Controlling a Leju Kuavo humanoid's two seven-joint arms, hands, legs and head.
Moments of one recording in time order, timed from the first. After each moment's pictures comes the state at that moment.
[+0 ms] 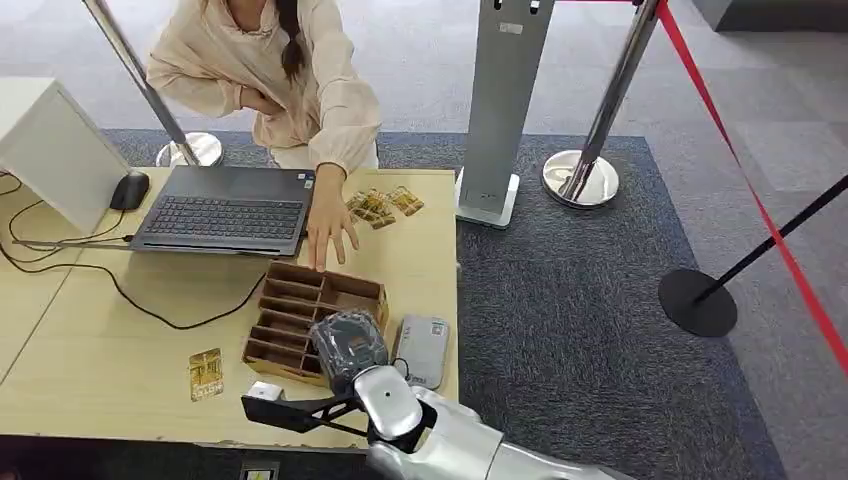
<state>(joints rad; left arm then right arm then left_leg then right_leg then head) -0.19 -0.09 -1.31 -0.19 0.63 0.15 0.41 -0.56 0.23 1.18 -0.91 0.94 -0.24 0.51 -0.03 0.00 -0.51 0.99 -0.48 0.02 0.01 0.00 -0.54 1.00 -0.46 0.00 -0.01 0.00</state>
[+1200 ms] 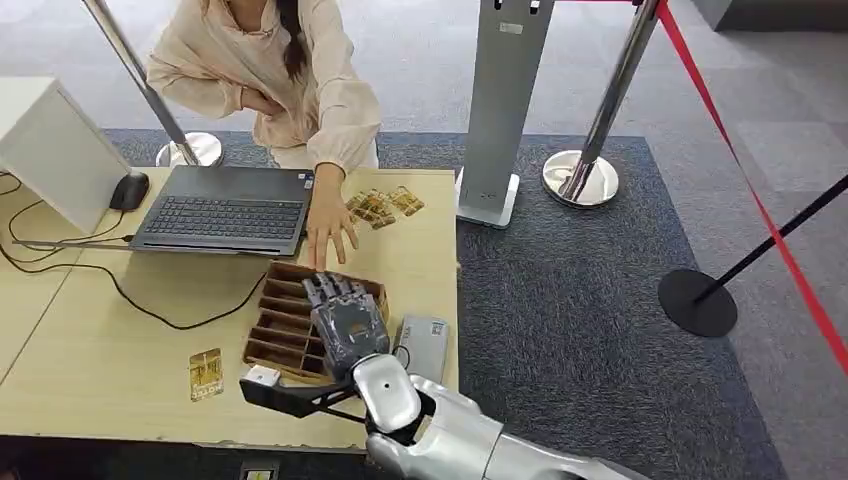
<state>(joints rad) -0.19 -0.09 -1.31 -0.19 0.62 0.15 0.41 -0.59 0.23 1.16 -0.93 1.02 -0.26 0.56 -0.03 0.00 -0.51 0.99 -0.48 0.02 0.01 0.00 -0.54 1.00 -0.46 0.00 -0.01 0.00</state>
